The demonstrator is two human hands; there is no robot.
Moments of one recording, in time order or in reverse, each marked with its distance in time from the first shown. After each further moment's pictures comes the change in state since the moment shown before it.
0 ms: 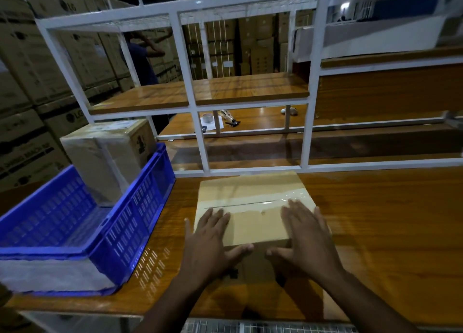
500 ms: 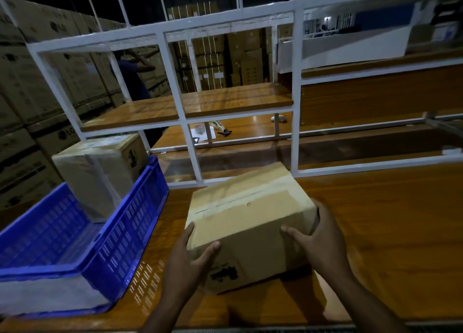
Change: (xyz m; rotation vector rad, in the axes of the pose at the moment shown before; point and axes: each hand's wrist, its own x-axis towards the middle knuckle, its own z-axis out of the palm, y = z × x) left_hand -0.027 -0.017 0.003 -0.807 0.204 -0.269; right_hand -0.017 0.026 -0.019 0.781 0.333 0.341
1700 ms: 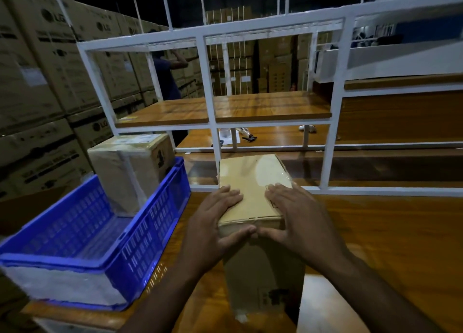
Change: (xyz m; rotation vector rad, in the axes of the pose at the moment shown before) left_hand 0.054 0.068 -0.039 0.189 0.037 0.638; right_hand 0.030 -0.136 0.029 -0.622 -0.361 -0.623
